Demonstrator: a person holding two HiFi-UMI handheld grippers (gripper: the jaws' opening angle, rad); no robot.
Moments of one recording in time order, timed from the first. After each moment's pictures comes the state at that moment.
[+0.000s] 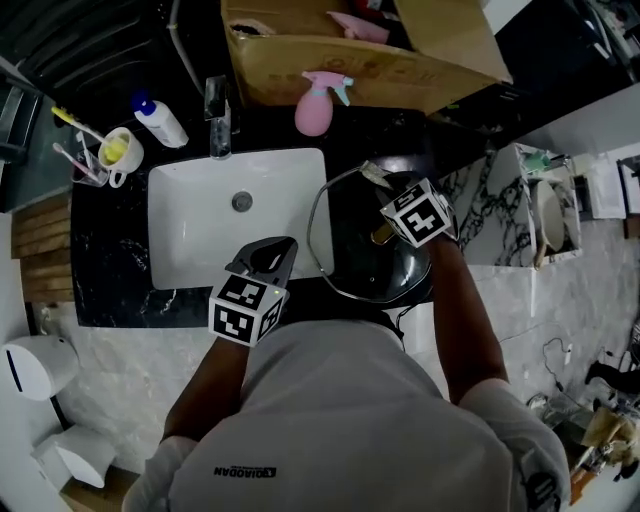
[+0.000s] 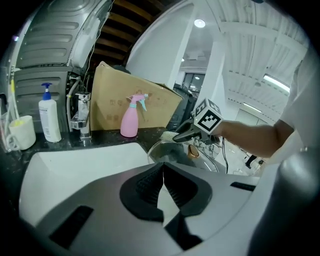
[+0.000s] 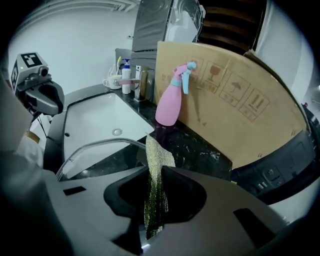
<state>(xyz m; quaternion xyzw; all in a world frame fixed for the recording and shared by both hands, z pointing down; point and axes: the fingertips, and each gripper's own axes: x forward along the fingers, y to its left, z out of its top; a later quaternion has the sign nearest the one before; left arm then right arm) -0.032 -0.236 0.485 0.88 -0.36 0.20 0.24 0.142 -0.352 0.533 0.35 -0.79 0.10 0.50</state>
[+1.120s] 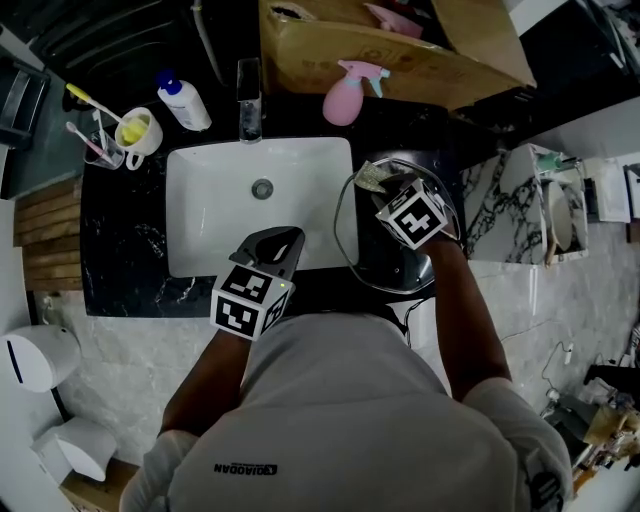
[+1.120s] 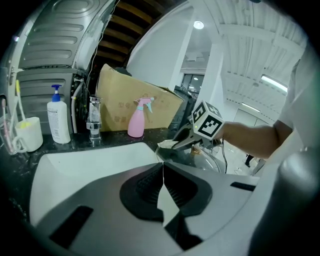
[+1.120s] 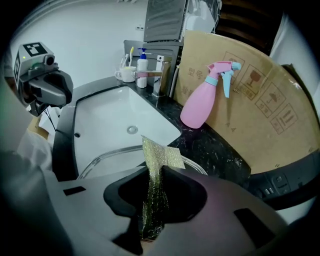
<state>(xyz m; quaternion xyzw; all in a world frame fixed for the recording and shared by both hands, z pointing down) -0.079 -0.234 0.484 0.88 -0.35 0.20 0.23 0.072 -0.323 0.553 0.30 -0.78 0.11 0.54</state>
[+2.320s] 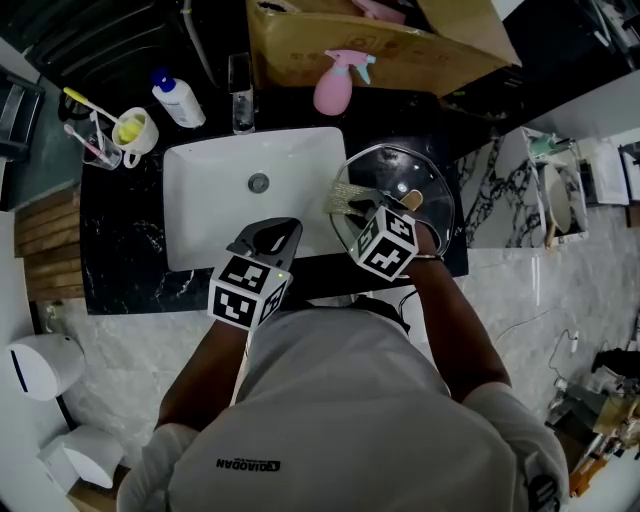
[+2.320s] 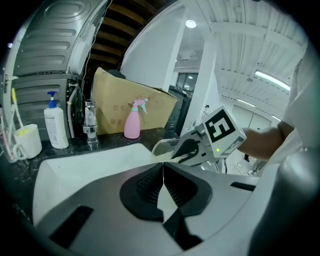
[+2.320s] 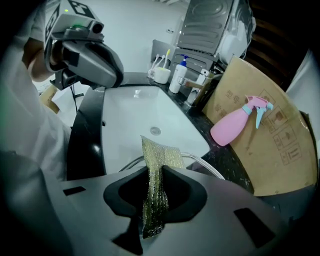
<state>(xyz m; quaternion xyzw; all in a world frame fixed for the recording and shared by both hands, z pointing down) -0.074 -0.218 0.479 0.89 -0.34 0.20 0.21 0.015 -0.243 0.555 0.21 -0.80 0.01 0.56</state>
